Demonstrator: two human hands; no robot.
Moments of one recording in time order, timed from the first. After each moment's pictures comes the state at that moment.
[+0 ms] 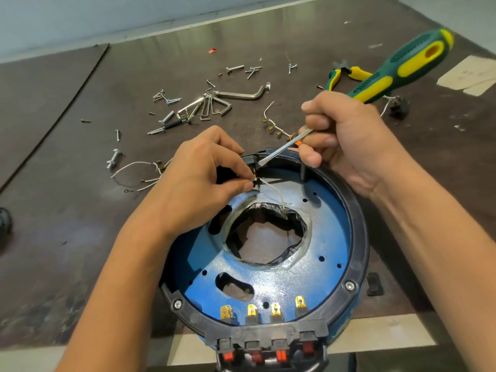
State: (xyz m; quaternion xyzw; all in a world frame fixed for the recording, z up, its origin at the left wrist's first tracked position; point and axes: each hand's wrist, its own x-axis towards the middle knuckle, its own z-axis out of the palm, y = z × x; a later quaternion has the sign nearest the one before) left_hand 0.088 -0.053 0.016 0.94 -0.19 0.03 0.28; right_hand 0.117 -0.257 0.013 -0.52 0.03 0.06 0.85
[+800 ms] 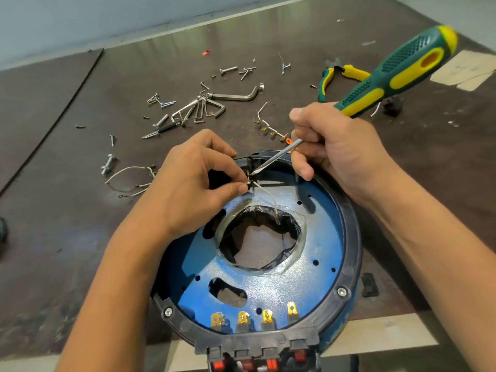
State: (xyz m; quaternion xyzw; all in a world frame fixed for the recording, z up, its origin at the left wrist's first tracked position) left_hand 0.086 -0.057 0.019 0.95 -0.18 0.04 0.26; right_hand 0.108 -0.262 0.001 -0.57 -0.06 0.03 0.82
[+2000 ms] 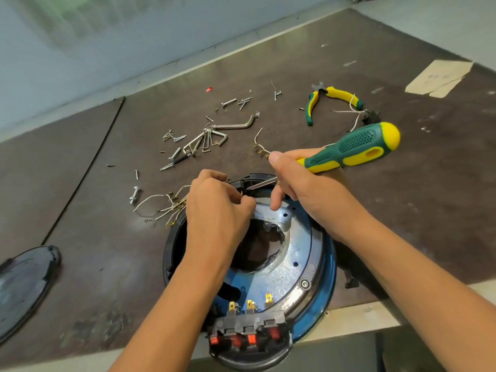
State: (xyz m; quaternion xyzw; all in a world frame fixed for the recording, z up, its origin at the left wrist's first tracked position) left_hand 0.069 -0.108 0.010 0.97 0.03 0.13 0.21; right_hand 0.067 -0.264 -0.002 -0.70 -0.07 -0.05 0.71
